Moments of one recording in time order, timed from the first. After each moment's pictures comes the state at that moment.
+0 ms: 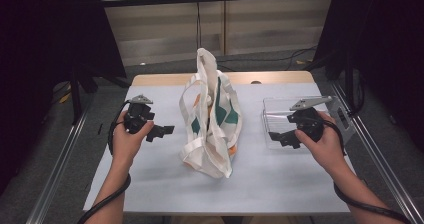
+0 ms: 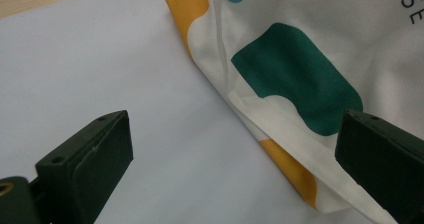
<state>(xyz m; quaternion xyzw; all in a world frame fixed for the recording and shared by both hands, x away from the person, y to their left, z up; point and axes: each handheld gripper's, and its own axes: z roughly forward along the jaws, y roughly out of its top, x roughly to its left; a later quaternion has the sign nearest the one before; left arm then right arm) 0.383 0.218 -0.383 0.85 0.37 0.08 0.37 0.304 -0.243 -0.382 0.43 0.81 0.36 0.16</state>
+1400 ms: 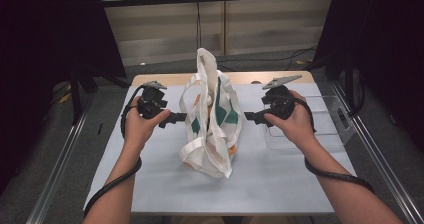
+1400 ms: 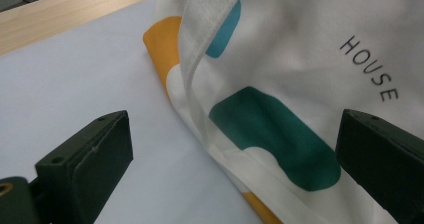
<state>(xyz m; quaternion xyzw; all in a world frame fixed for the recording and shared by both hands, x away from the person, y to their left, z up) 0.411 0.182 -0.362 0.85 0.36 0.07 0.38 0.359 -0.187 -0.359 0.41 0.81 0.39 0.15</state>
